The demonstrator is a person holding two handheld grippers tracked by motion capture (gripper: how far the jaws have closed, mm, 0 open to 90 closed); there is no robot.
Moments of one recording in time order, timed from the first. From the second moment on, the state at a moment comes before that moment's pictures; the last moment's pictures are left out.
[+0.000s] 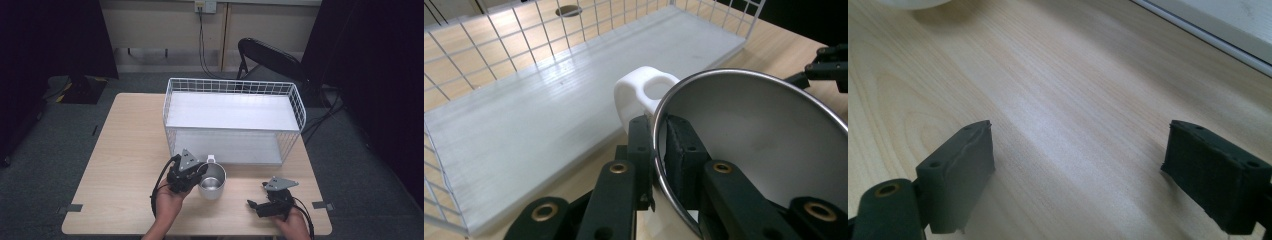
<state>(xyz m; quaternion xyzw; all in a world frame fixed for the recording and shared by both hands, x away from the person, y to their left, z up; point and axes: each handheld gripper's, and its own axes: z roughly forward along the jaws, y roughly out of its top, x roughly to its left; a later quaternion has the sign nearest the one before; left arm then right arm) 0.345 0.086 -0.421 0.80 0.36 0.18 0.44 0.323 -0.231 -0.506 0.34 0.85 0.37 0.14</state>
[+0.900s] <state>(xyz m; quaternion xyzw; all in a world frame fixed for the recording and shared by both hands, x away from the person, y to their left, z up) 0.371 0.071 -0.423 0.79 0.39 0.20 0.44 0.324 -0.231 -0.506 0.34 0.85 0.37 0.14</state>
